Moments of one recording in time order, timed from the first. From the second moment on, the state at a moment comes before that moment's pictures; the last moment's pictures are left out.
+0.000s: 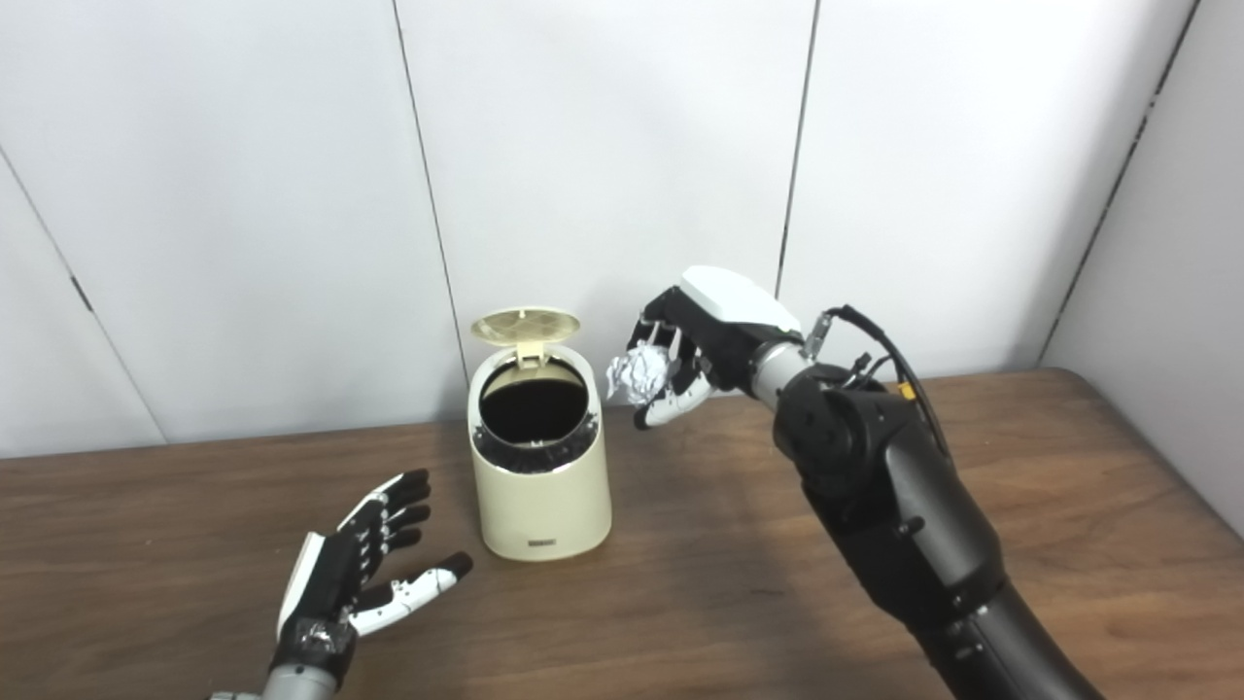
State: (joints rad) left arm -0.23 0.03 -0.08 0.08 0.17 0.00 0.00; right arm -0.72 -0.41 0.27 -0.16 -0.77 0.46 0.56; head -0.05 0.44
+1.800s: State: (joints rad) left arm -0.24 0.01 -0.09 0.11 0.19 -0.02 0.02; right arm -0.75 -0.20 0.30 -0.06 -0.84 0.46 0.51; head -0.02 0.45
